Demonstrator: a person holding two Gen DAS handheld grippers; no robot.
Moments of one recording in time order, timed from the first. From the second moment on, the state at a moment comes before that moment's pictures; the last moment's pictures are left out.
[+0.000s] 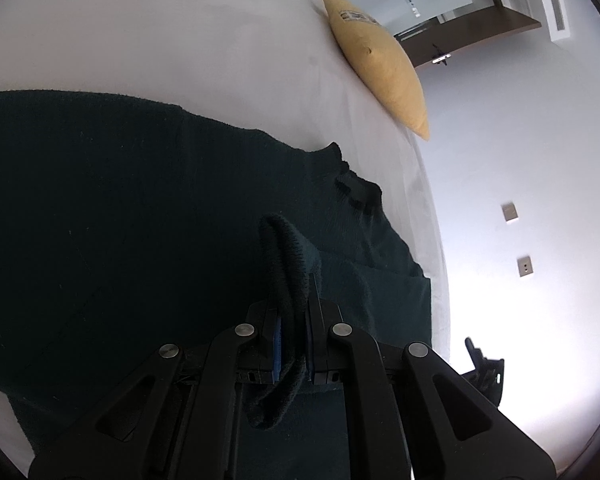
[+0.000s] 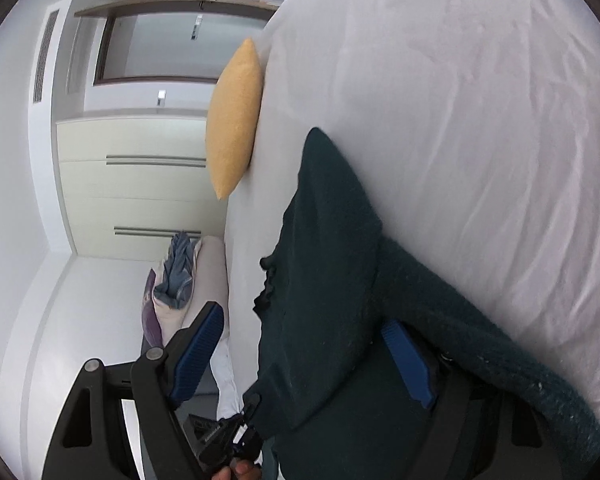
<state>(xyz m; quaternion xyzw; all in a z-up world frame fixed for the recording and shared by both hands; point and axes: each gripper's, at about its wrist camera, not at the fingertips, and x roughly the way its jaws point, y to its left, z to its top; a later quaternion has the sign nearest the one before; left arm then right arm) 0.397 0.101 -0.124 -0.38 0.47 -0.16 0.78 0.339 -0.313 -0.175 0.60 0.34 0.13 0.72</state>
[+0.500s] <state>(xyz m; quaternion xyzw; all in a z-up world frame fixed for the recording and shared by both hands) 0.392 0.093 -0.121 -0.38 0.47 -0.16 0.78 0.345 -0.330 -0.181 0.61 0.31 0.12 0.72</state>
